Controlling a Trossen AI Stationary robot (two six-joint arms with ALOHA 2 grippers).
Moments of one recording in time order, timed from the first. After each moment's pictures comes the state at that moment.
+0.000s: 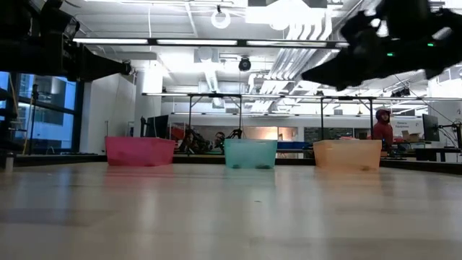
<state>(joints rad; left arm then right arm) 0.19 0.00 0.01 0.03 -0.14 0.19 -0.09 1.05 0.23 0.70 0.06 -0.06</state>
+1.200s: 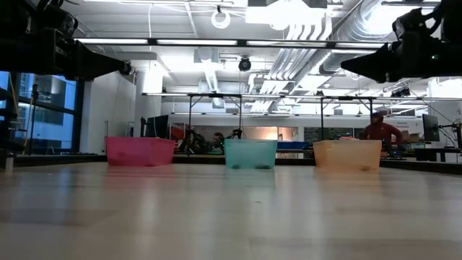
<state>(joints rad) 0.13 0.00 0.01 0.03 -0.14 0.19 -0.20 0.28 0.01 0.38 0.14 -0.18</state>
